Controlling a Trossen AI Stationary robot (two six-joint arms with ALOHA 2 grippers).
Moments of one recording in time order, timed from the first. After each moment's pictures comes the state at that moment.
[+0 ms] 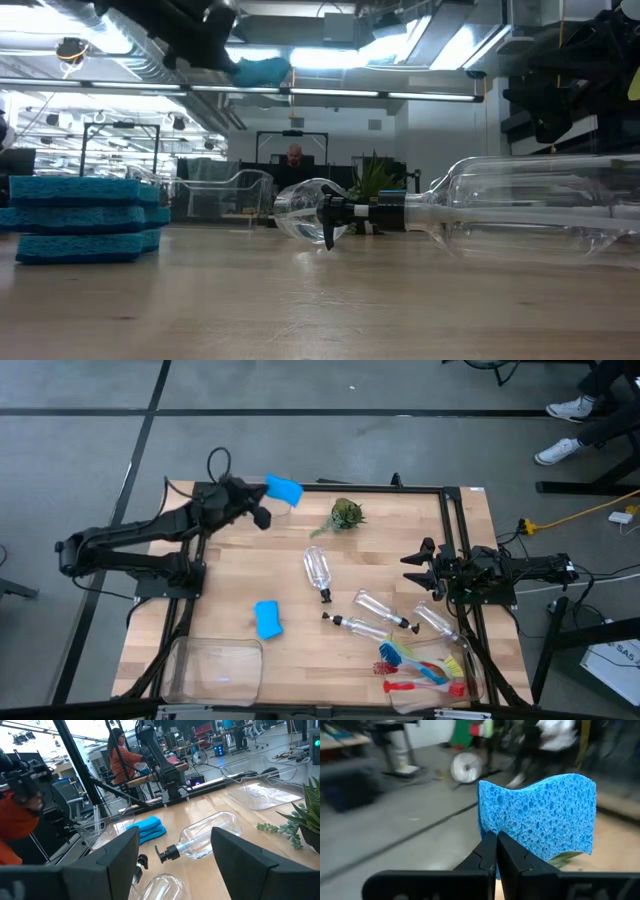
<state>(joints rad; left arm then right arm) 0.38 0.92 0.75 -0.09 -0.50 -0.07 0.10 0.01 0.01 0.04 0.10 0.31</state>
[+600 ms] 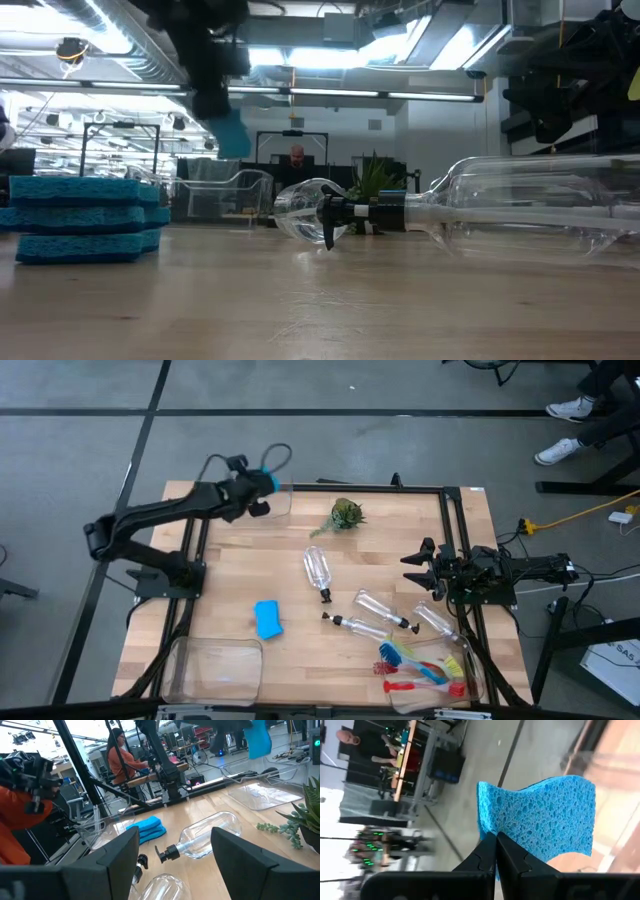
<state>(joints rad) 0.49 1.29 1.00 -0.46 -0.84 0.56 0.10 0.01 0.01 0.04 0.10 0.31</state>
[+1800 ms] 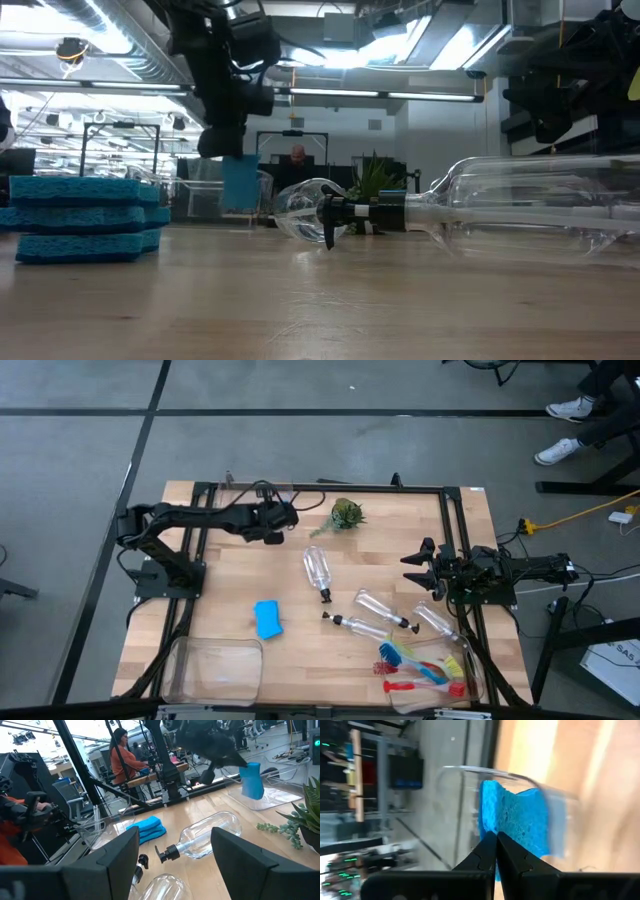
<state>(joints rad) 0.30 1.52 1.00 -0.54 -0.75 0.37 0.10 0.01 0.01 0.04 0.10 0.31</state>
